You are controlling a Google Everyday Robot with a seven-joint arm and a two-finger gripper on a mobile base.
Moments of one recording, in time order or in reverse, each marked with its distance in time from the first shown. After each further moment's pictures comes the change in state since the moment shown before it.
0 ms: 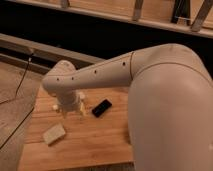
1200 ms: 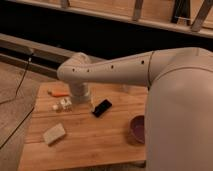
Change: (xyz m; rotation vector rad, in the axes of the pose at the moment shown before) arm -0.033 -0.054 -0.024 -0.029 -0.005 -0.035
